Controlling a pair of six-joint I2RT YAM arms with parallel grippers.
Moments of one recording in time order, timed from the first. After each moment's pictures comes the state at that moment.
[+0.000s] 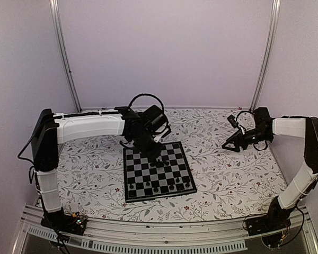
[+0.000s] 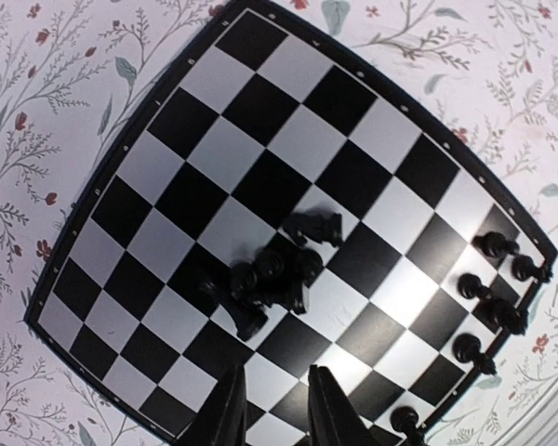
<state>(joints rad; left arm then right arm) -0.92 1.94 1.58 -0.82 -0.09 -0.16 0.05 1.63 0.98 -0.44 -0.82 -0.53</state>
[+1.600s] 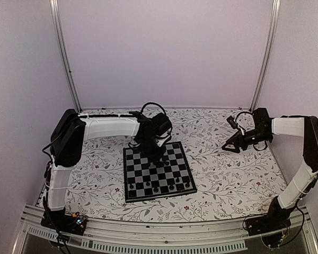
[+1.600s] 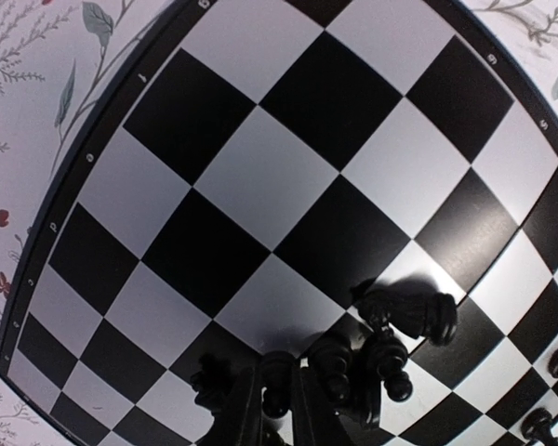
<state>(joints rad) -0.86 2.19 1.74 -0.85 -0.10 -0.15 0.05 1.65 0.99 -0.46 -0.82 -0.56</state>
